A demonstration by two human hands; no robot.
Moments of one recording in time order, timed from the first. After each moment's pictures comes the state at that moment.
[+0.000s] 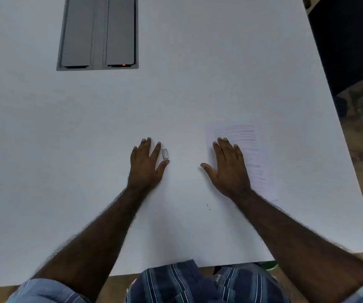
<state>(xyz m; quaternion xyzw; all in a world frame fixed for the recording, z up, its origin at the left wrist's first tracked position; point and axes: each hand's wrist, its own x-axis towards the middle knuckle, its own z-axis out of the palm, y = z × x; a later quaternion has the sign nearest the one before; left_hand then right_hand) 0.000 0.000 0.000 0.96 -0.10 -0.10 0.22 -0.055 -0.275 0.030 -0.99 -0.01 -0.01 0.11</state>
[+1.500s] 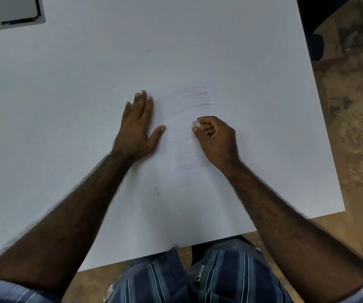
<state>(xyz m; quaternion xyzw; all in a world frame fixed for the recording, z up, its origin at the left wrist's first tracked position) 0.026 -0.154 -0.020 0.93 -0.26 -0.06 0.25 -0.065 -0.385 0.023 -0.84 0.25 0.00 0.48</state>
